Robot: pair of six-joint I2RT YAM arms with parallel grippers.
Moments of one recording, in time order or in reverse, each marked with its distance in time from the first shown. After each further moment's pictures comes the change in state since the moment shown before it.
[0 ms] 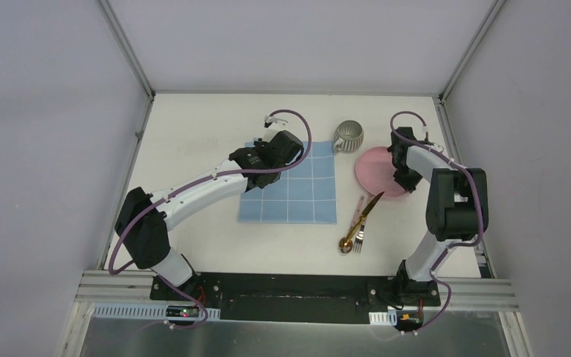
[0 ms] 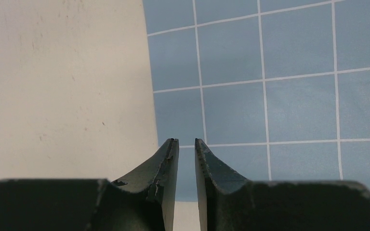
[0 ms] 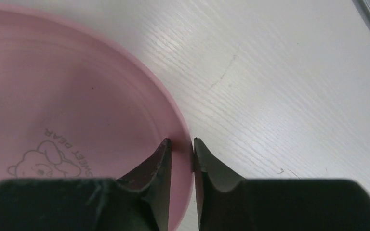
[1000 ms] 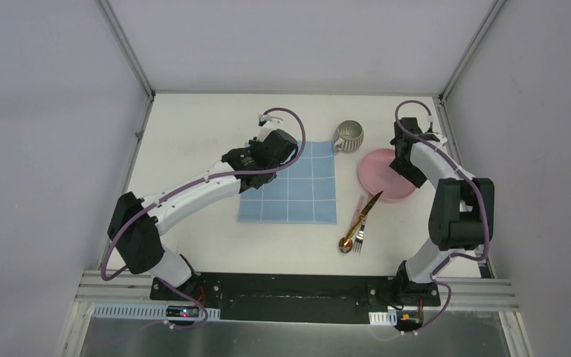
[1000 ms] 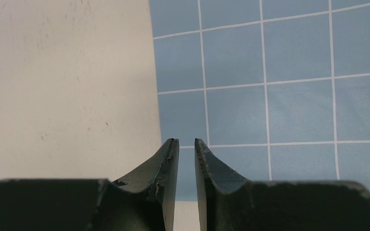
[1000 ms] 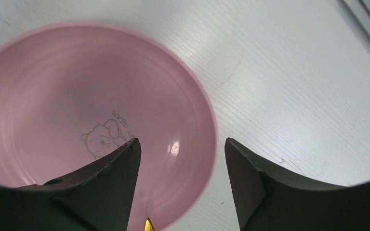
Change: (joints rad) left arm 0.013 -0.053 -0.029 0.018 0.002 0.000; right arm 0.006 -0.044 0.085 -0.051 -0.035 0.010
